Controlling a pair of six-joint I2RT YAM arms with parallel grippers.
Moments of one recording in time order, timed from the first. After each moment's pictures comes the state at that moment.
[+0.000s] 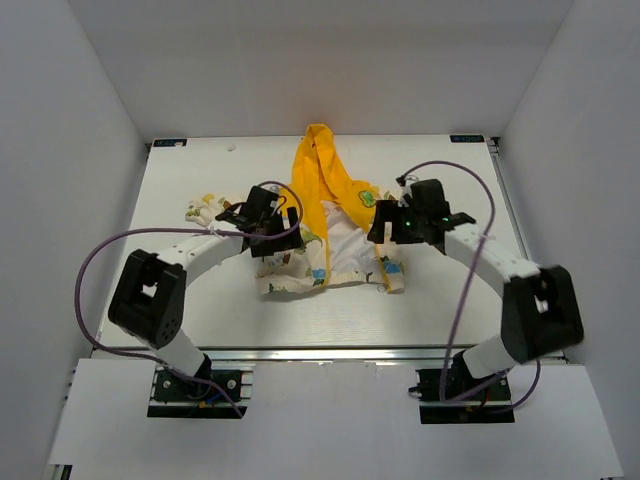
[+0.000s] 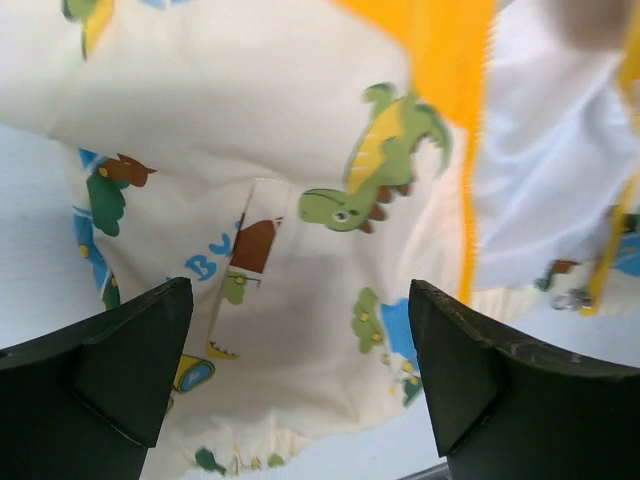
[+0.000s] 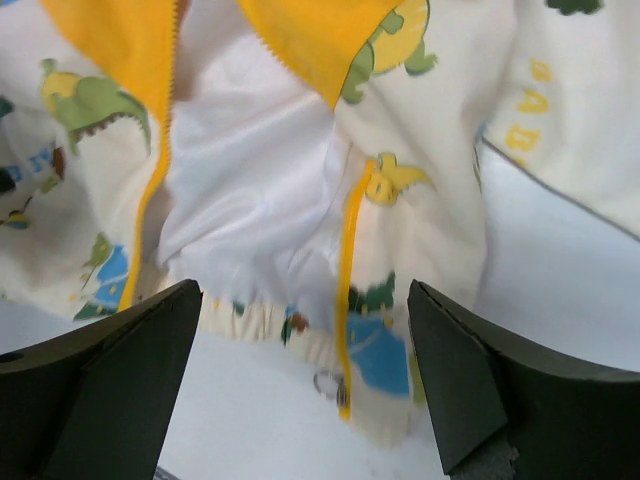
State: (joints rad) left arm -0.47 1.62 1.04 -0.37 0.07 -0.57; right arm 0.36 1.53 0.98 -0.28 -0.25 0.28
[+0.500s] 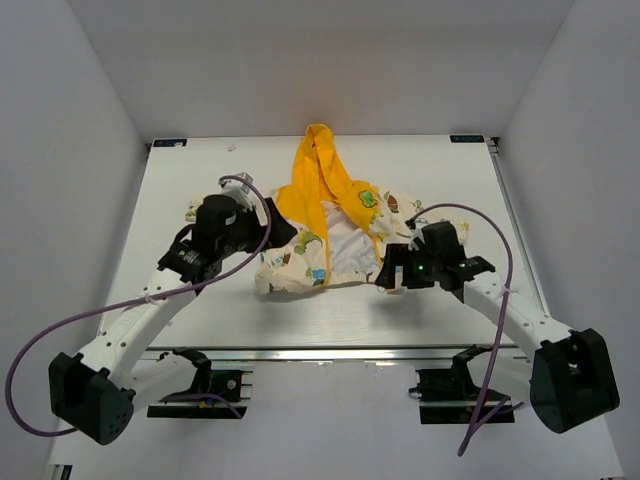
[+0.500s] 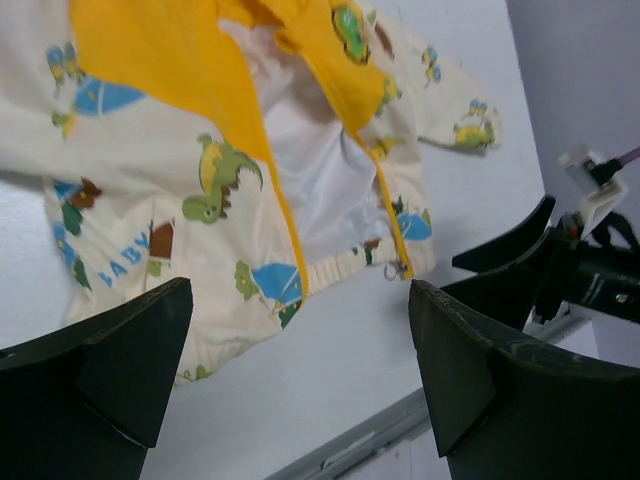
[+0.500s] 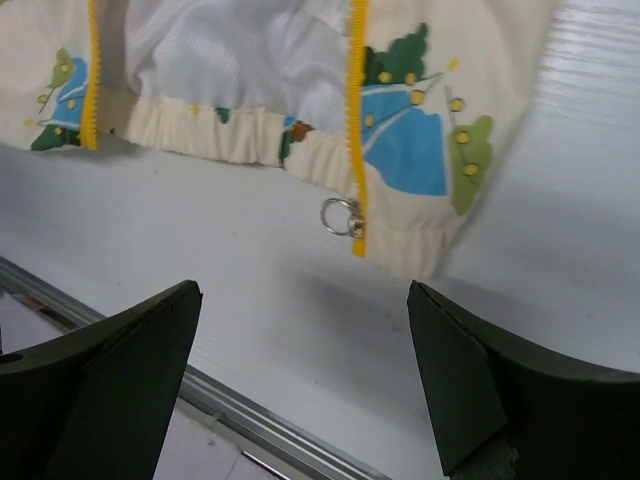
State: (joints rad) left arm -0.47 1.04 0.92 -0.32 0.10 -0.58; right arm 0.38 1.12 0.62 -0.39 -0.29 0.33
